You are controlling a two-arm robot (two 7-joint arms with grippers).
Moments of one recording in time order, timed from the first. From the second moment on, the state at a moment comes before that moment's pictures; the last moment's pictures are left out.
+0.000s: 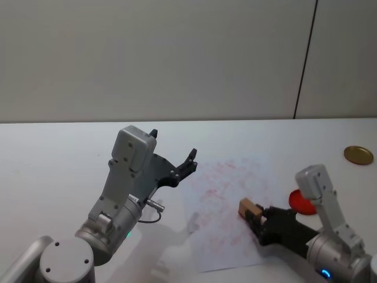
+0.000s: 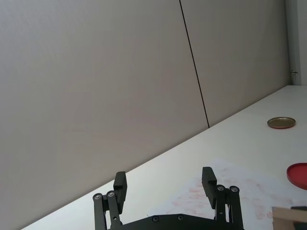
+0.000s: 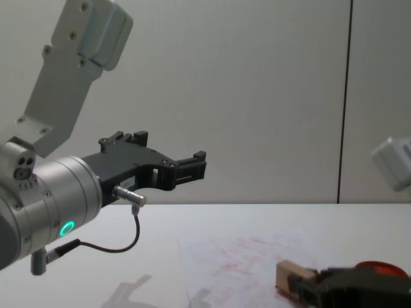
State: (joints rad) left arm -0.24 0.38 0.45 -1.63 -0.20 0.01 -0.01; right arm 0.17 0.25 -0.31 -1.44 0.19 0.22 0.40
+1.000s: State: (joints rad) left arm -0.24 0.38 0.45 -1.63 -0.20 0.01 -0.01; right arm 0.17 0.32 -0.21 -1.50 0.30 0.14 0.27
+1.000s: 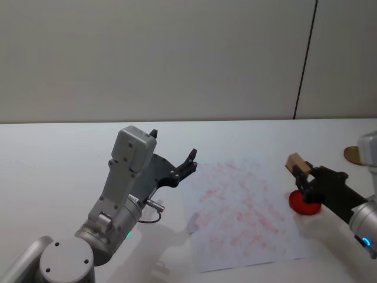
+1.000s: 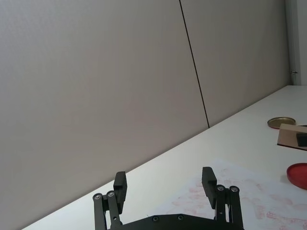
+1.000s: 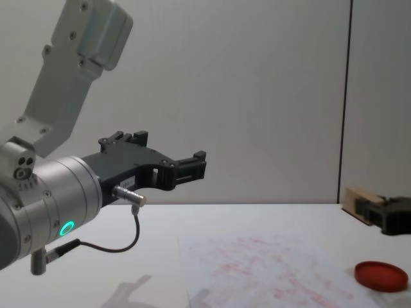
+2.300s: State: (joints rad) left arm -0.24 0.38 0.45 -1.63 -0.20 0.01 -0.01; right arm 0.21 0.32 -0.21 -1.36 0.25 0.19 0.28
